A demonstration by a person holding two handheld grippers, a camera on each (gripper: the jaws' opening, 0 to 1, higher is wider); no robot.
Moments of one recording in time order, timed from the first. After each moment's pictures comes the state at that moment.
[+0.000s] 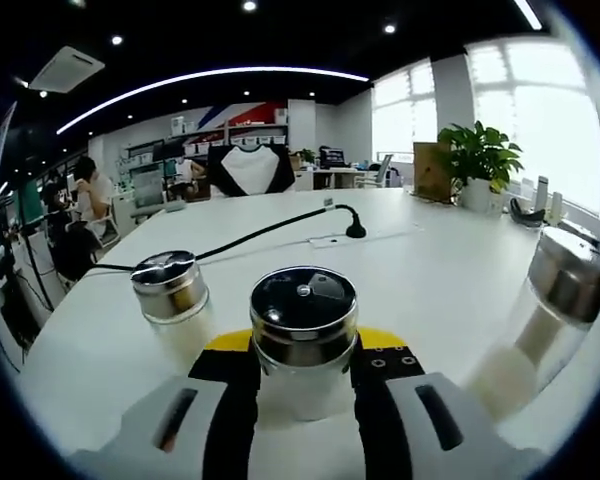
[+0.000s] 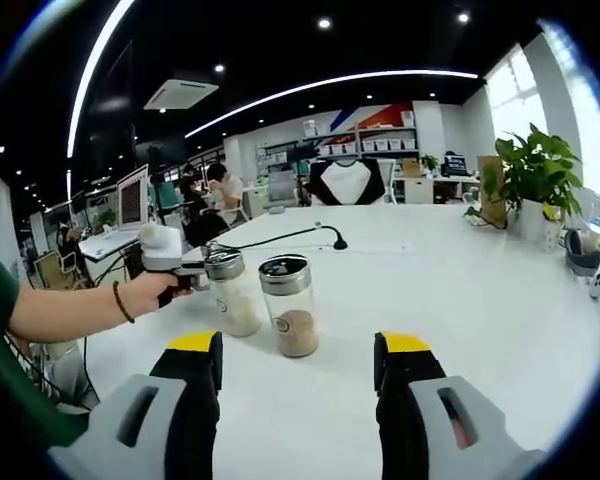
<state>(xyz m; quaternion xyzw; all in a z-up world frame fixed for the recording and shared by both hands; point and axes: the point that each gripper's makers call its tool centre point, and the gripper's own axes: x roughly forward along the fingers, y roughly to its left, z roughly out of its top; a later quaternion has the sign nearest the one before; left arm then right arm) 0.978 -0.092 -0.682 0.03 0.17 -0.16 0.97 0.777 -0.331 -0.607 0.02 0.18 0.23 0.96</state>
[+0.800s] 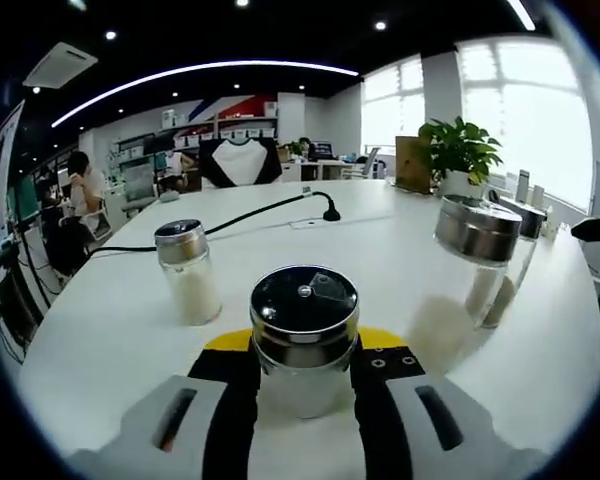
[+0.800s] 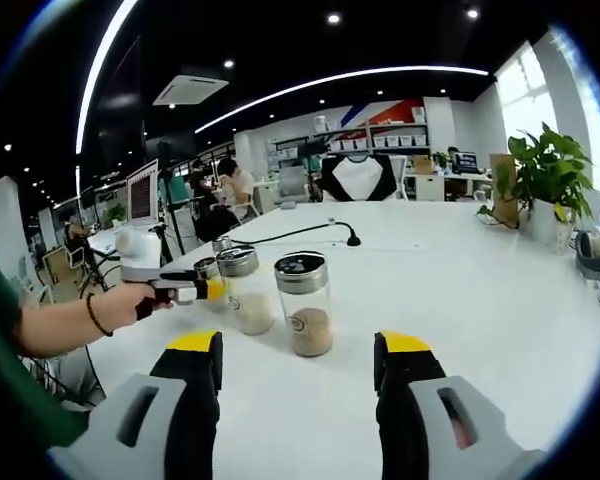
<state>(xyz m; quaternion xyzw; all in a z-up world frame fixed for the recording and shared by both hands) 0.912 -0.094 -0.683 0.03 0.19 -0.19 0.96 0.776 -0.317 -0.609 0.02 0.18 0.25 0.95</state>
